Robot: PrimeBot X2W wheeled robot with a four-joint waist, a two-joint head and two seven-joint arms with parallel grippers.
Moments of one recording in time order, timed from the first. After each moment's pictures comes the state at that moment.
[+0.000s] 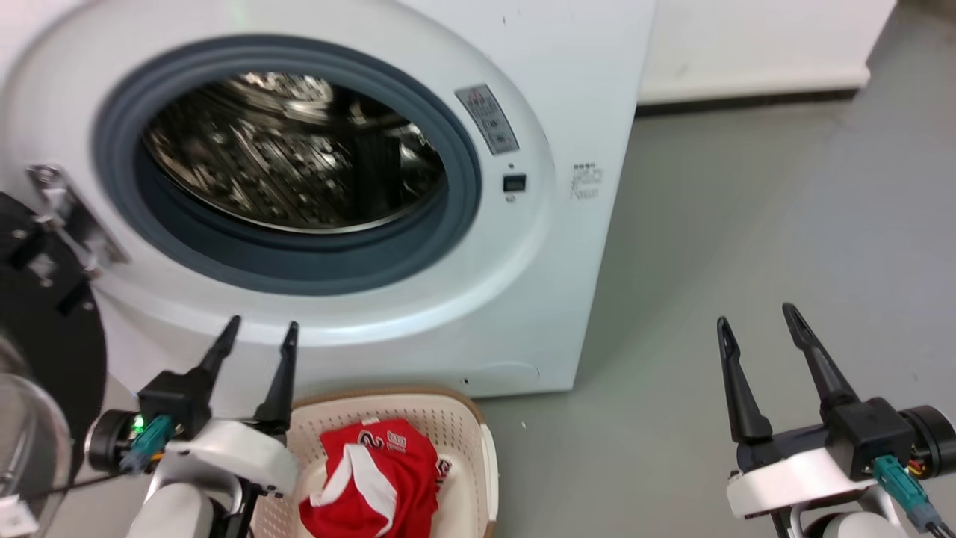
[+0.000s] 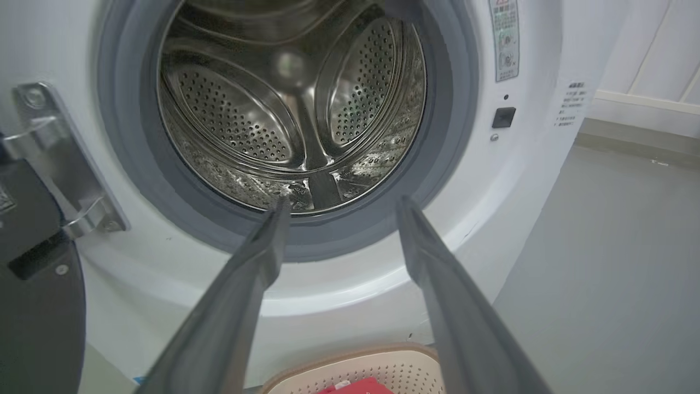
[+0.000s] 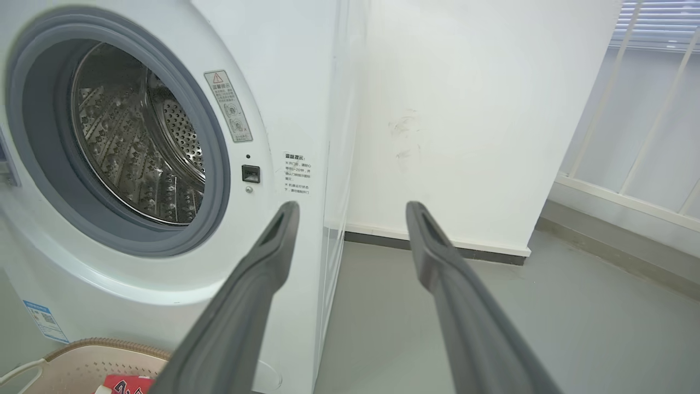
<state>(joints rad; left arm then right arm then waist) -0.22 0.30 -0.18 0.37 -0.32 -0.10 -0.26 -0.04 -0.05 0.03 0.03 -0.06 0.13 -0.26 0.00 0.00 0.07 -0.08</state>
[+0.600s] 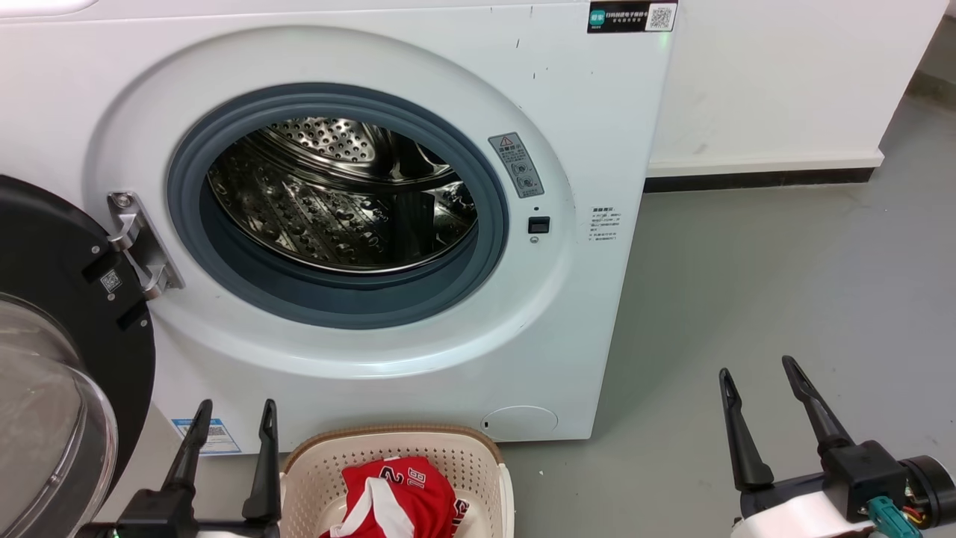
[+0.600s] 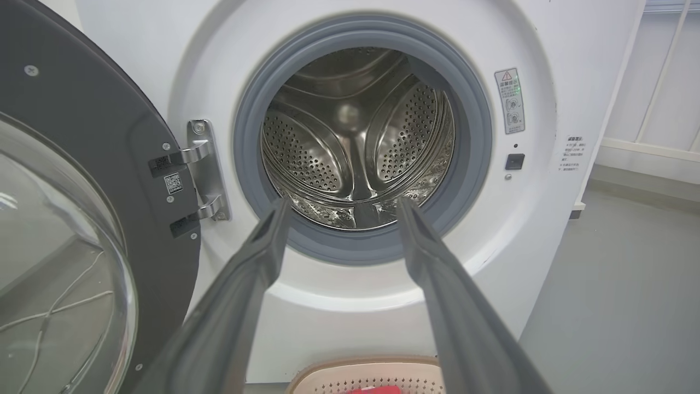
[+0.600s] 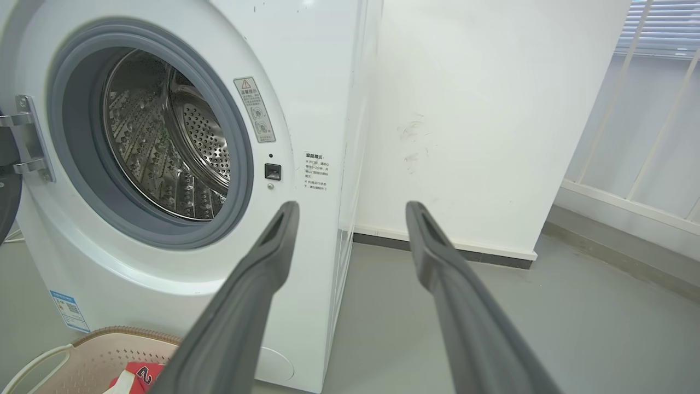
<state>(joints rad) 0.13 0.16 0.02 0.00 -0.15 -0.08 -0.26 0.07 -0.05 0.01 0.04 -0.06 0.13 -0.26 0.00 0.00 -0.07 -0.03</state>
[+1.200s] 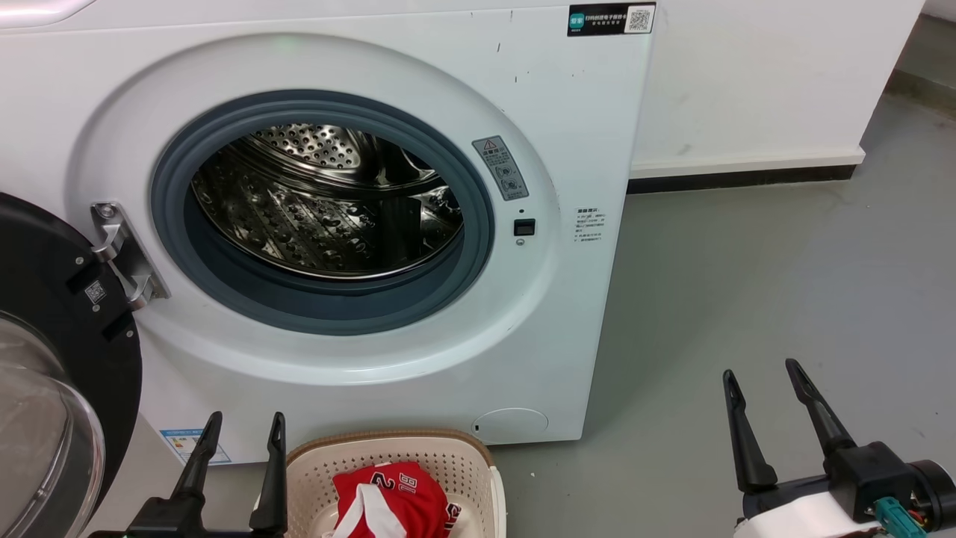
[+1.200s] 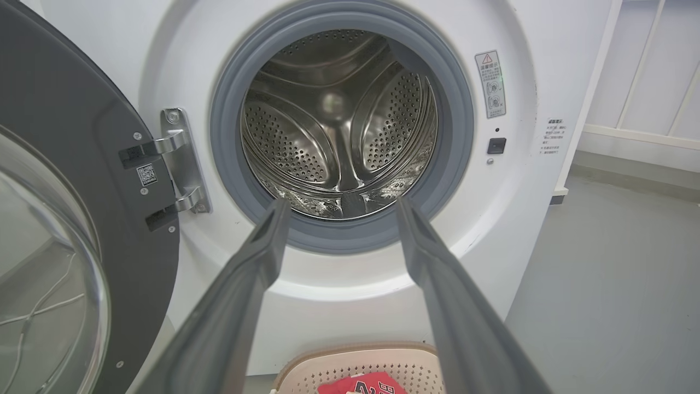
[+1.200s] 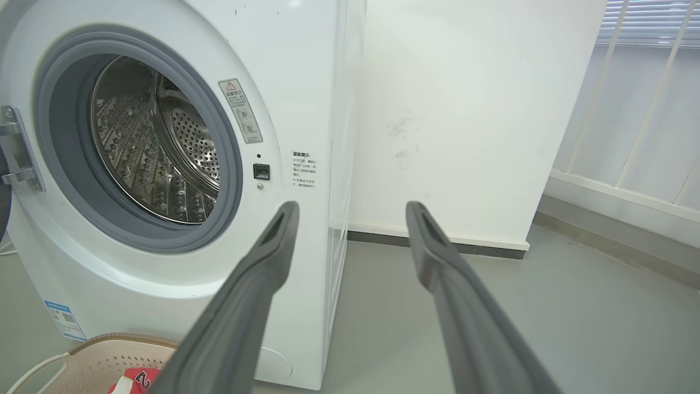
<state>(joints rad) 0.15 0.12 0.05 0.02 -0.11 -0.11 -0.26 0.07 -0.05 0.01 0.05 -0.03 0.13 -0.26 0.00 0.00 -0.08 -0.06</state>
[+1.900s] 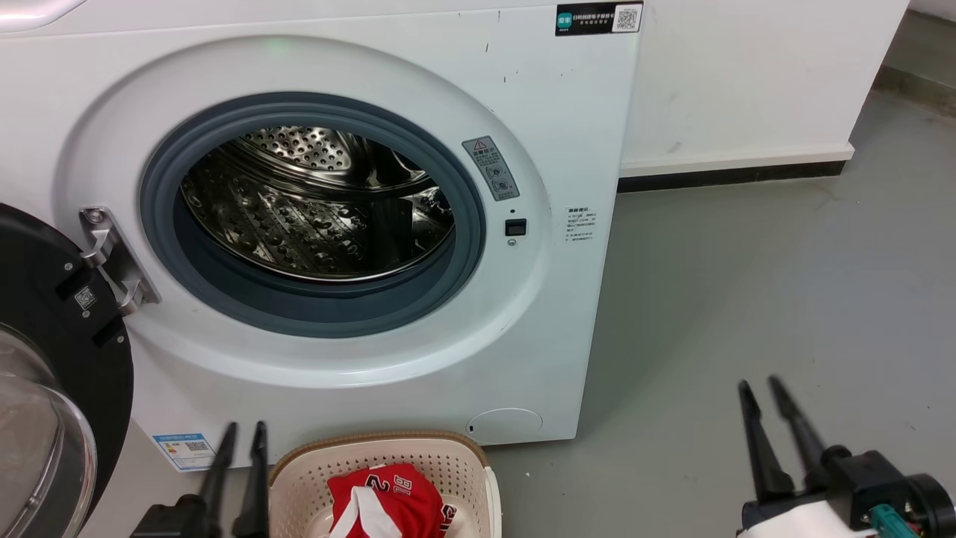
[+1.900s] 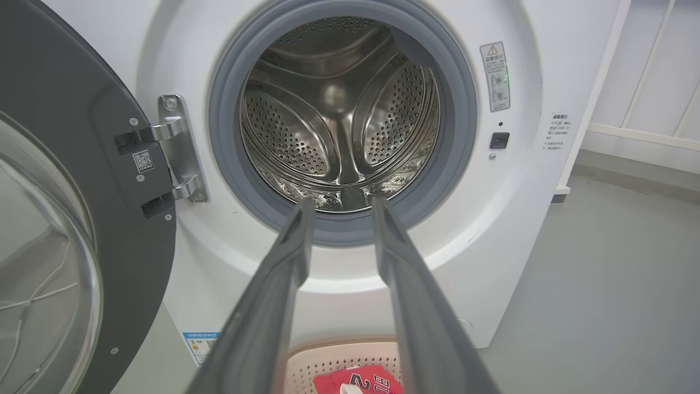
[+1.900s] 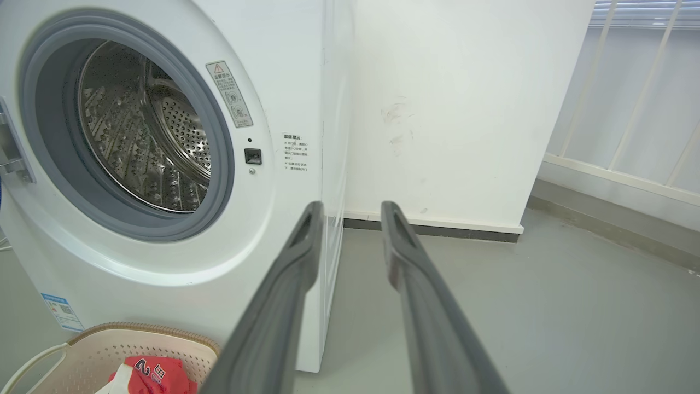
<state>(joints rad) 0.16 0.08 0.07 0.02 -0.09 -0.11 -0.26 0.07 -0.05 0.00 0.06 -0.03 0.13 -0.26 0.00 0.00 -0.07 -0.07</state>
